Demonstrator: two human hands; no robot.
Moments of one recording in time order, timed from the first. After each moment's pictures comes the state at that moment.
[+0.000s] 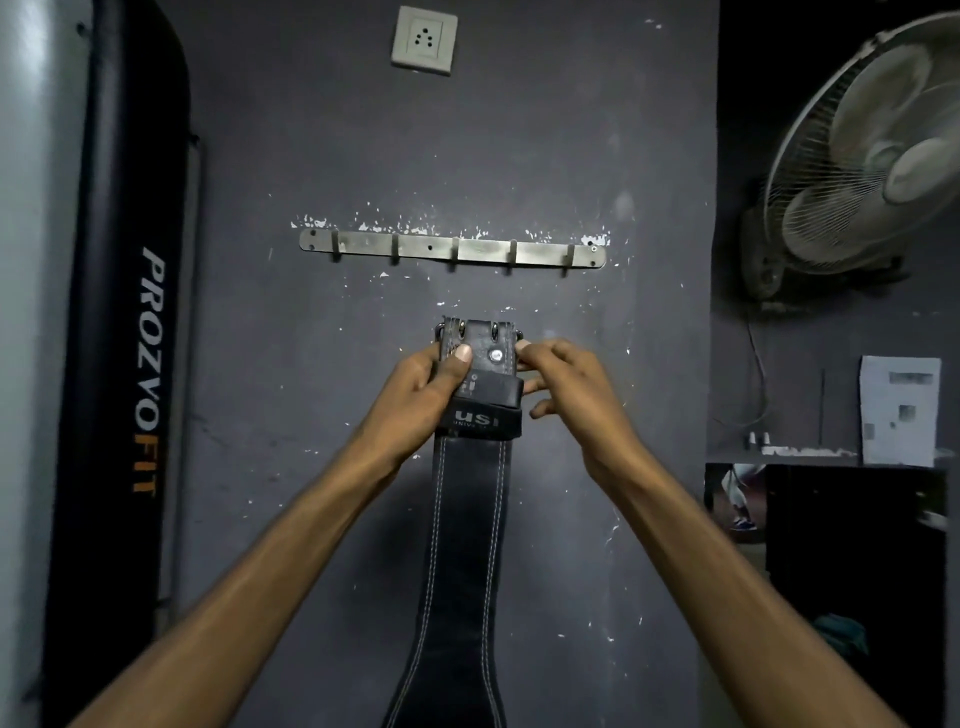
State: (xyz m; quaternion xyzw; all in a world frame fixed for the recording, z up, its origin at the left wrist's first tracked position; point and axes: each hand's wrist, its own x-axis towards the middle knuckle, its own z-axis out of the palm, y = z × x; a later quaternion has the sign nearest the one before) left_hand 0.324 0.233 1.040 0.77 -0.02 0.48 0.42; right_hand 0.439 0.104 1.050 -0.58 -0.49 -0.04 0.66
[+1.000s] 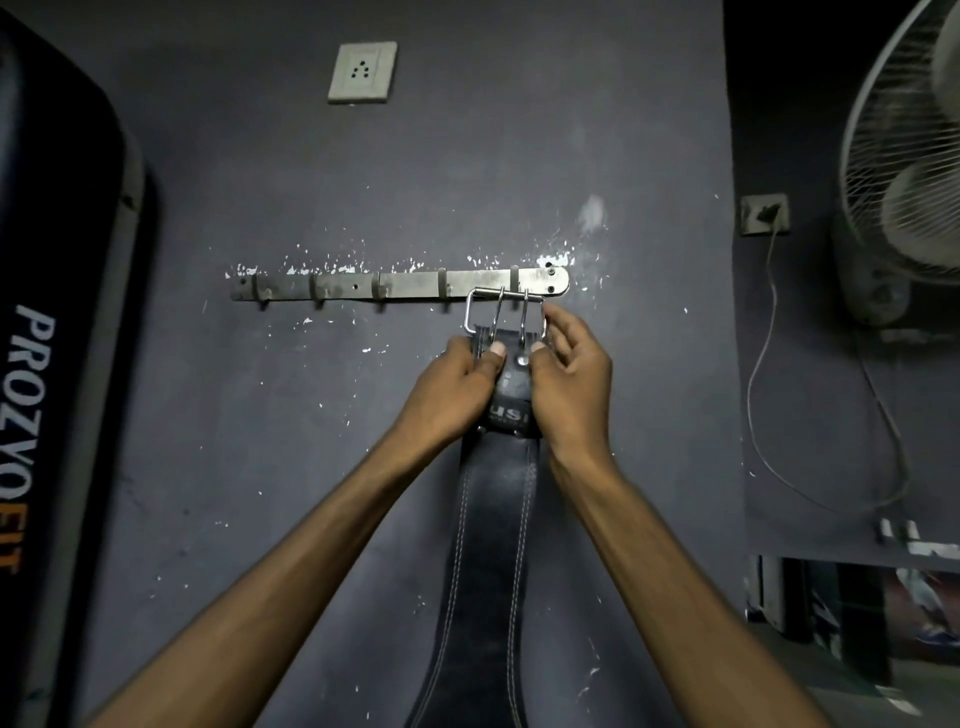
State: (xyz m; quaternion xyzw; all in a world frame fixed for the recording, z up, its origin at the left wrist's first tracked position) left_hand 0.525 0.217 1.113 0.79 0.15 0.55 0.23; right_hand 0.621 0.150 1.108 -0.36 -0.49 -0.10 0.78
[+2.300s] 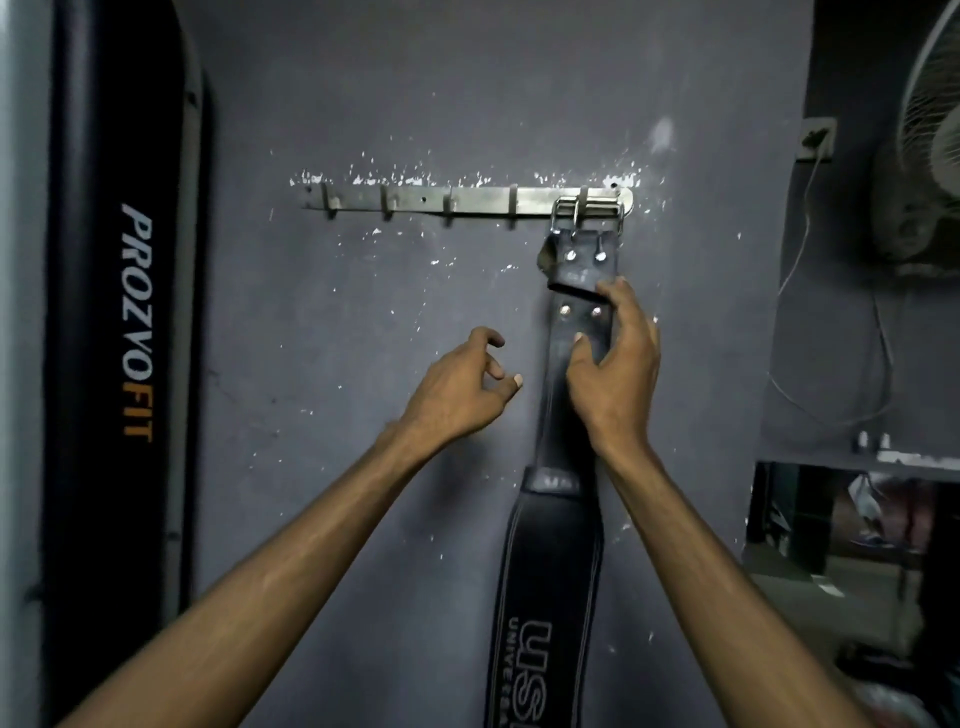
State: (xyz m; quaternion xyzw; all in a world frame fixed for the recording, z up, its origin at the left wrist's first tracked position) left_hand 0.454 0.243 1.026 0.85 0.22 0.47 0.10; right_hand 0.583 0.140 1.033 -0.51 -0.45 -0.32 0.66
